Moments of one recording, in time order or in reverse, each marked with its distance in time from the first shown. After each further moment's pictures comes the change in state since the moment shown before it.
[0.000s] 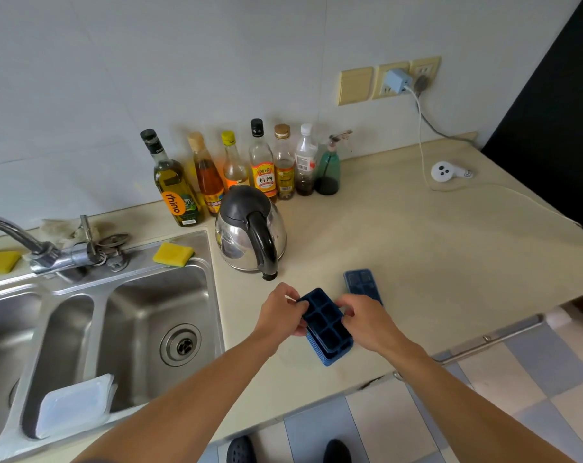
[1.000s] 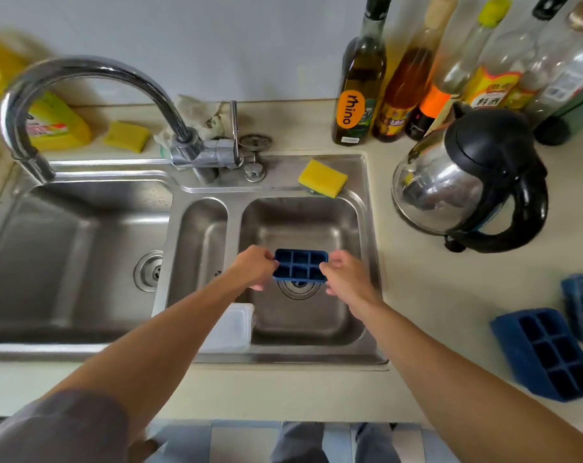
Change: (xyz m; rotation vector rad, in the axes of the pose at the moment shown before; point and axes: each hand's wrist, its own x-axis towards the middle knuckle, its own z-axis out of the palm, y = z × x) left_hand 0.081 -0.173 -0.324 0.397 0.067 -0.326; right_hand 0.117 -0.238 0.263 0.324 -0.235 0.177
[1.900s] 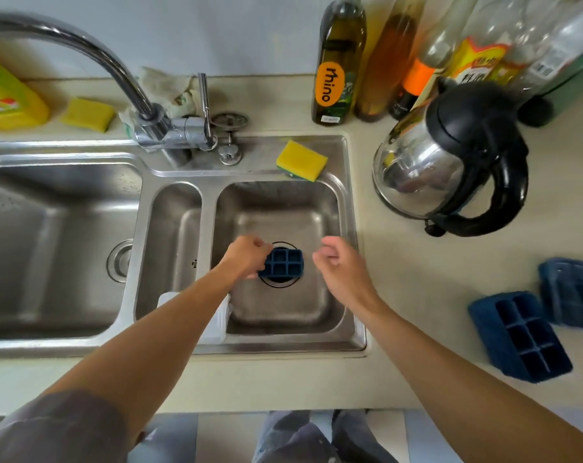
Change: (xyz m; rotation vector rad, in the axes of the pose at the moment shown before) left_hand 0.023 0.006 0.034 -0.256 0.053 -0.052; right_hand -0.009 0.029 -0.026 0.019 0.031 -0.171
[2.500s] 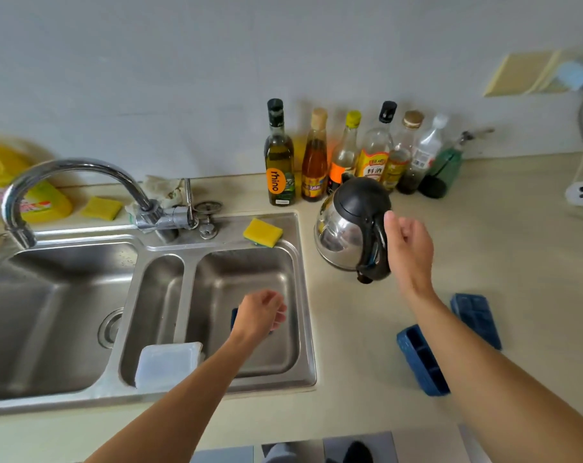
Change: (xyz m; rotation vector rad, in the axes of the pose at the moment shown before) left_hand -0.123 0.064 0.063 -0.295 0.069 0.275; right_hand -0.032 -0.044 -0.203 0.243 0.680 -0.254
